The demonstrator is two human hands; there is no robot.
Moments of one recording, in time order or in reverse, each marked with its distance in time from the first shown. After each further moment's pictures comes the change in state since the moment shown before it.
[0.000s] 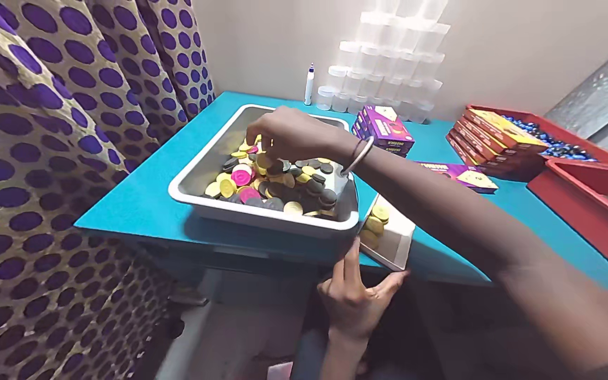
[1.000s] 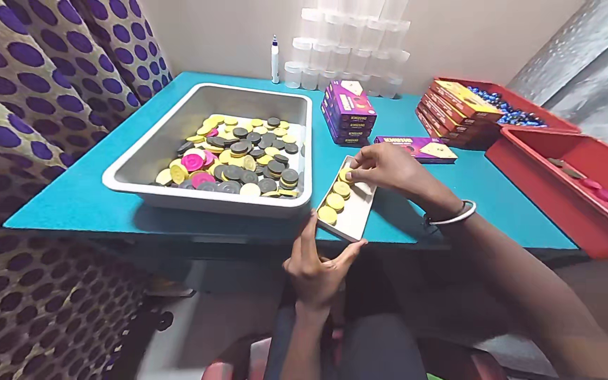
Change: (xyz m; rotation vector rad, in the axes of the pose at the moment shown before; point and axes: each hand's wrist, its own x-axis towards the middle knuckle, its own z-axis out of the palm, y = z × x) left_hand -0.005 0.009 0.008 -0.013 -0.014 0.016; right_hand -0.250 0.042 0.047 0.346 0.233 0.783
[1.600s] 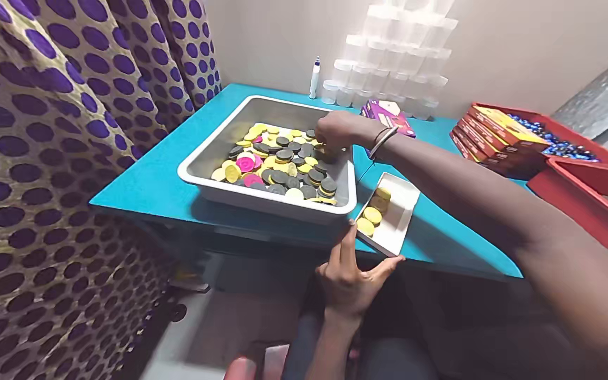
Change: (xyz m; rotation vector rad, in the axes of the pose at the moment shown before) left_hand -0.001 -0.001 0.001 -0.035 0.012 -0.037; right_hand 0.173 -0.115 0.024 -0.777 -0.312 -0.372
